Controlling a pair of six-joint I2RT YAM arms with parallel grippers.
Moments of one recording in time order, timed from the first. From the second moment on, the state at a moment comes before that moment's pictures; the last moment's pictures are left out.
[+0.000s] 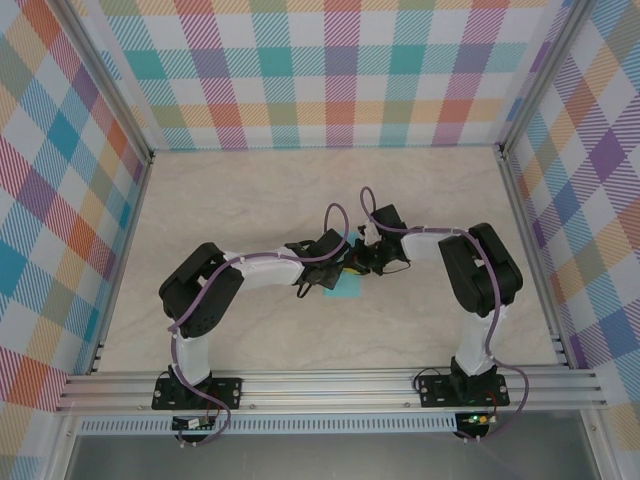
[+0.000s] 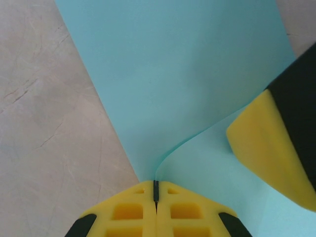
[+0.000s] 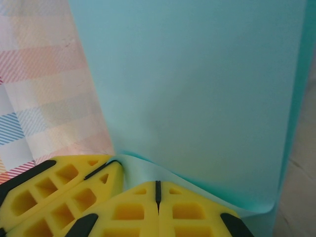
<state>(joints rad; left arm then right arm) -0.83 1.90 1.15 -0.34 -0.23 -0.31 0.45 1.91 0.99 -0.17 -0.66 0.71</state>
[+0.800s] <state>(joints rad) -0.83 1.63 1.09 -0.36 -0.08 -0.35 0.45 1.92 1.01 -0.20 -0.65 0.66</state>
